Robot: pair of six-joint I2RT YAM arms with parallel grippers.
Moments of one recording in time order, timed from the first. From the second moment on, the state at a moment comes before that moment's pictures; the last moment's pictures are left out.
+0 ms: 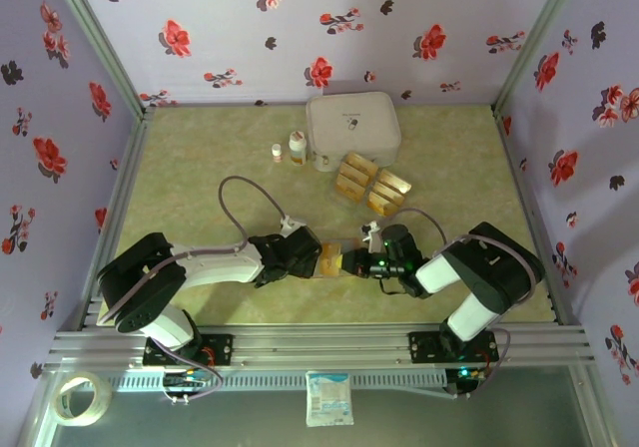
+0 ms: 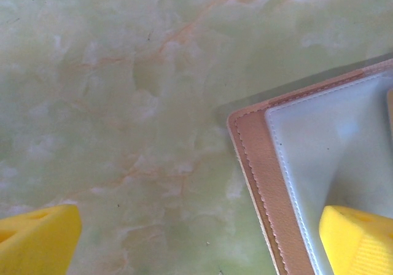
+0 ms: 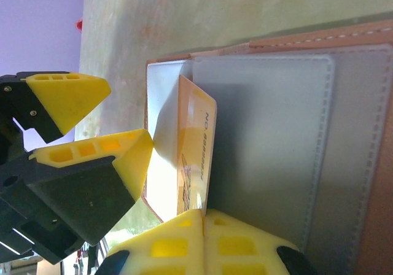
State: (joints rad) left arm -1.04 1.56 0.76 -0.35 -0.44 -0.62; right arm 0.64 1.62 0.24 0.78 -0.60 0.87
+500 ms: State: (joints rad) left arm -1.04 1.56 0.76 -0.35 -0.44 -0.63; right arm 0.63 1.61 0.26 0.77 -0.65 0.85
